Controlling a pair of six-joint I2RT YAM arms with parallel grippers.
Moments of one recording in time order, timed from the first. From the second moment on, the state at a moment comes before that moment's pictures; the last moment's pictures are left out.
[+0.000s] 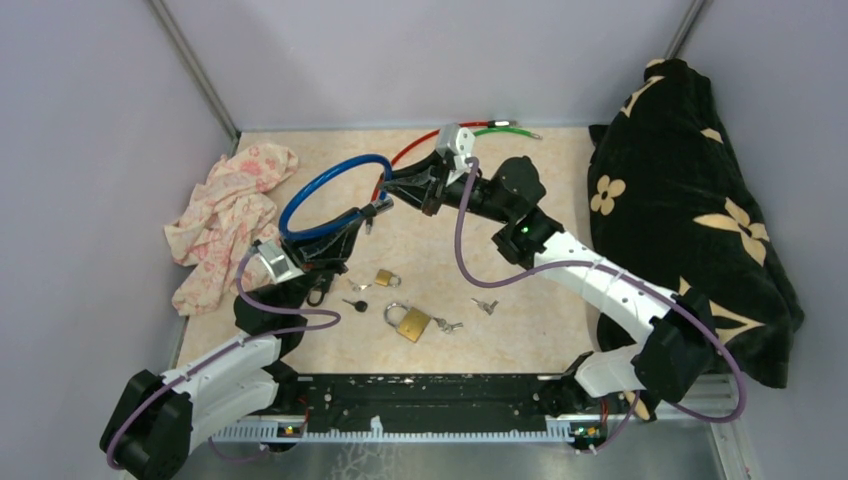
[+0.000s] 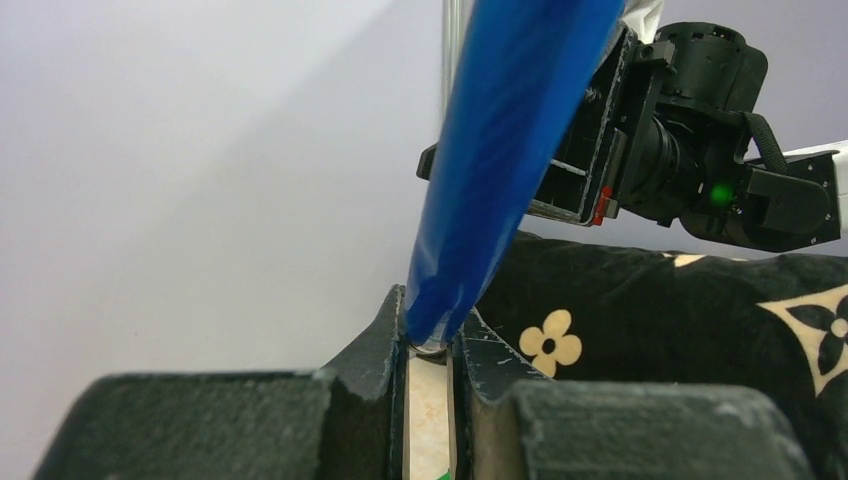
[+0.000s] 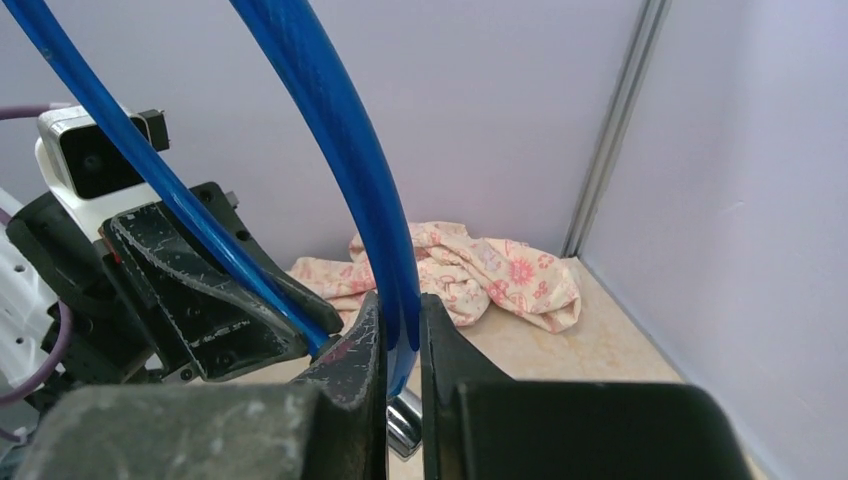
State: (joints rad) left arm -0.55 0.91 0.25 1.45 0.24 -0.25; right arm 0.75 1.34 1.15 0.53 -0.57 0.05
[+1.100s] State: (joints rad) left arm -0.55 0.91 0.25 1.46 0.11 -0.24; right arm 0.45 1.34 1.14 -0.67 -0.36 0.15
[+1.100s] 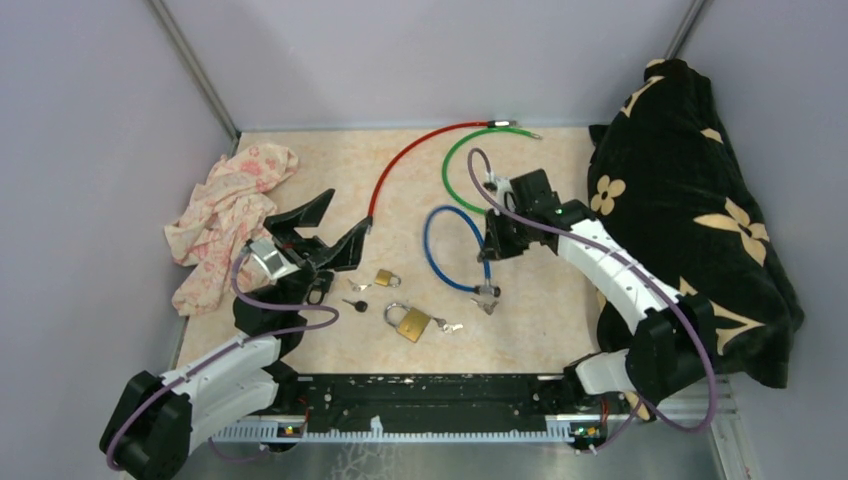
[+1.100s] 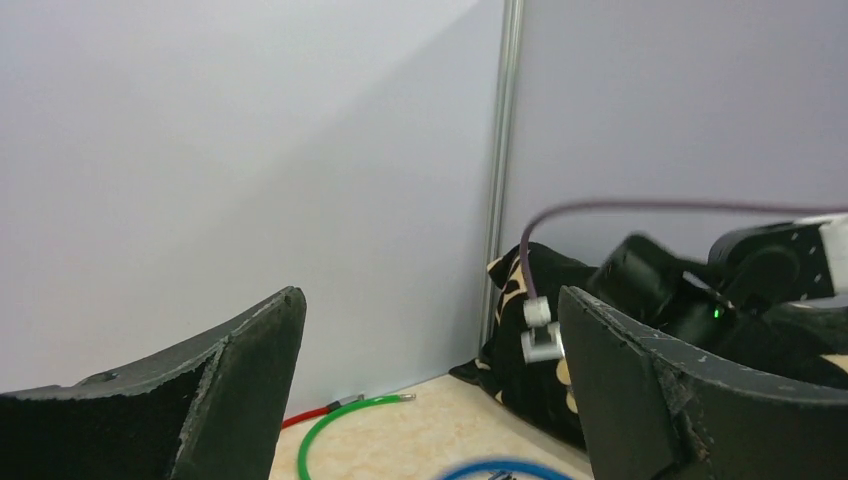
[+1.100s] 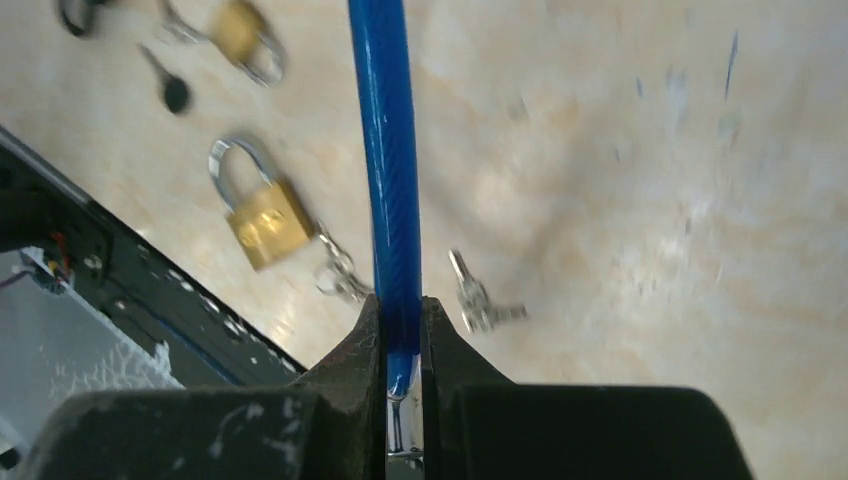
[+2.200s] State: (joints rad) left arm -0.54 0.89 0.25 1.46 0.11 -0.24; right arm 0.34 1.56 1.24 -0.75 0.00 0.13
